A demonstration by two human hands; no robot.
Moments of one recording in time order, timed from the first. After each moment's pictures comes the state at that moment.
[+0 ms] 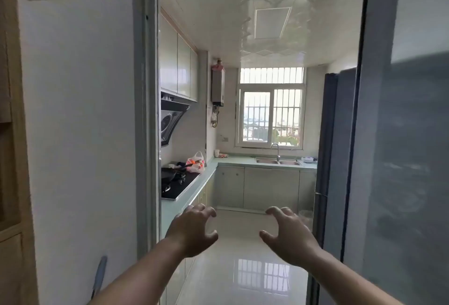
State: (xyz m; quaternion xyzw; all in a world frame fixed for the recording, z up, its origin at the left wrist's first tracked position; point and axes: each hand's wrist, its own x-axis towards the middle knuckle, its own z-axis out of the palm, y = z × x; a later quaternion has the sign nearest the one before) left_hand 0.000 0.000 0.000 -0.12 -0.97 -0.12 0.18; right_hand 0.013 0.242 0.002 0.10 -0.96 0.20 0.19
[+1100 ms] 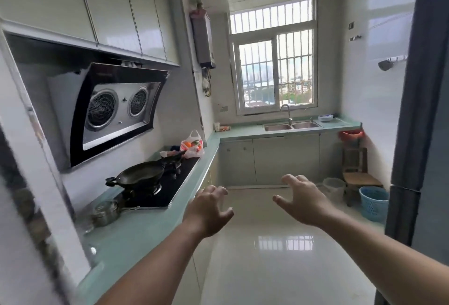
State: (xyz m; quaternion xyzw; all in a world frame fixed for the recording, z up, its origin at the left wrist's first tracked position) left_hand -0.494 -0.003 -0.045 -0.10 -0.98 -0.14 0.12; right_hand -0.485 0.240 -0.038 0.02 -0.96 0.25 0.14
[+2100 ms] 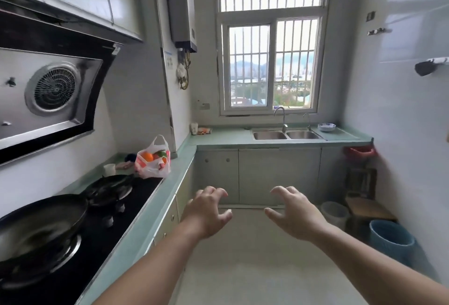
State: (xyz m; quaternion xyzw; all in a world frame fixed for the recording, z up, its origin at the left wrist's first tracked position) left_hand -1.051 0.041 -0.087 -0.14 -0.97 -0.18 0.09; right_hand -1.018 0.268 -0.084 0.02 -0.97 0.21 0.12
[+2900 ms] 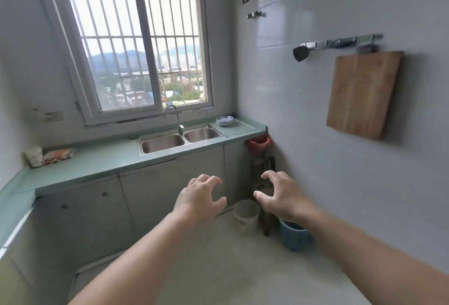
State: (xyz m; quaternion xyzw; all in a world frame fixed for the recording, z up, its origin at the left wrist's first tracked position) left_hand -1.424 0.434 -0.099 -0.36 -0.91 -0.19 0.05; right_hand -1.303 0.618 -0.099 -0.21 -0.93 0.24 0.16
